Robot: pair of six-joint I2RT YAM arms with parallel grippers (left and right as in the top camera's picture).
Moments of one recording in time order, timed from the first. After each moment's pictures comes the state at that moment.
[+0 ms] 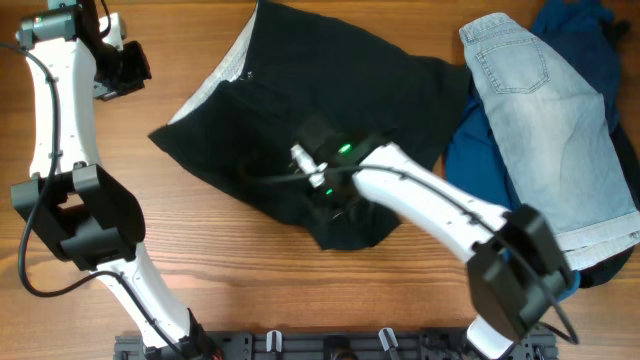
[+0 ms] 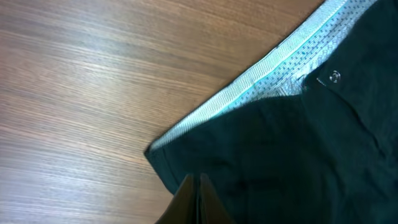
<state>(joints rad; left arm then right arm) 0.23 2.11 2.06 -1.24 0.12 -0.10 0.74 1.83 1.38 -1.02 -0.17 0.14</state>
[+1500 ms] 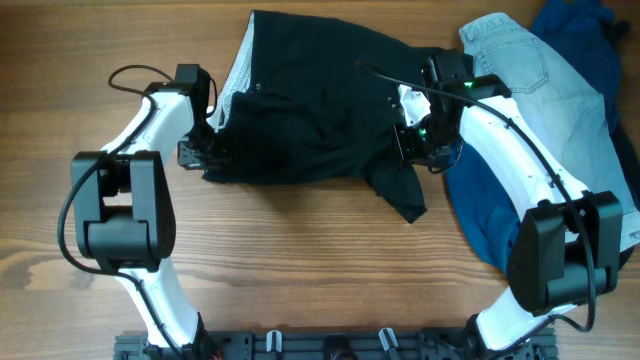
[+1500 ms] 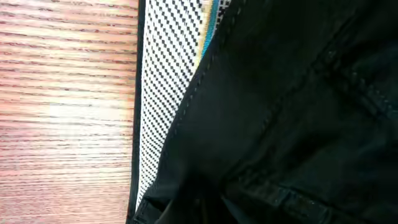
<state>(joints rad) -0.03 2.05 1.38 -0.94 0.07 -0.10 0.21 1.82 1.38 -1.02 -0.35 -0.01</state>
